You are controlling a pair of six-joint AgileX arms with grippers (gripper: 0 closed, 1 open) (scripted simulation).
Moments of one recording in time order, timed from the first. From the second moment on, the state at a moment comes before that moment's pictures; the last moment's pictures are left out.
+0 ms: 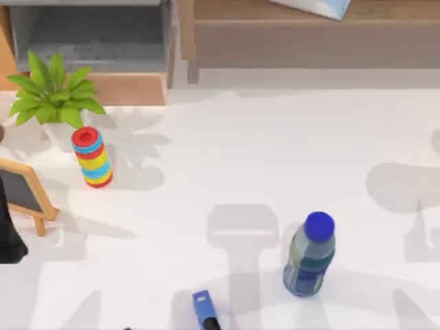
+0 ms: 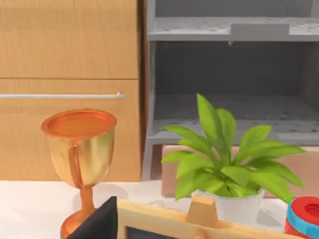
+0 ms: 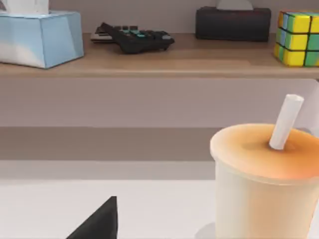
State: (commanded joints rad) left arm 0.00 0.00 0.00 0.00 0.00 0.00; right arm 0.00 0.00 0.00 0.00 0.00 0.00
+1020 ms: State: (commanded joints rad) left arm 0.00 0.00 0.00 0.00 0.00 0.00; right arm -0.23 1.17 0.58 0.64 -0.21 0.01
